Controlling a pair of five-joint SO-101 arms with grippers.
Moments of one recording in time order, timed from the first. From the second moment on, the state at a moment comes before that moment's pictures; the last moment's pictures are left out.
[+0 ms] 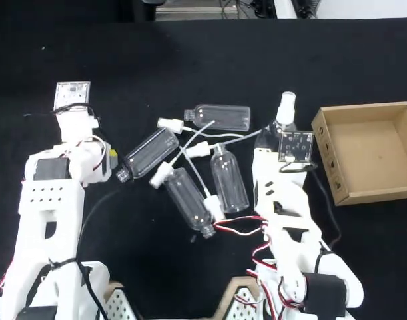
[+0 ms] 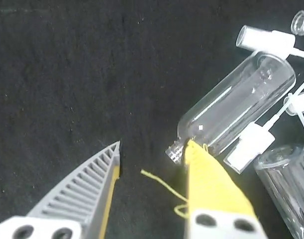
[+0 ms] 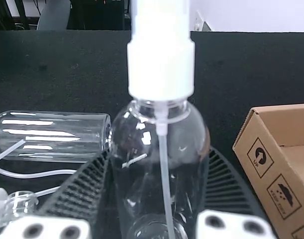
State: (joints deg) left arm -9.0 -38.5 45.9 56.3 -4.0; right arm 5.7 -22.7 86.5 -35.3 2.9
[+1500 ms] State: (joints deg) left arm -8.9 -38.5 53.0 50.1 0.0; right arm 8.0 -34.1 74.1 -11.7 2.9
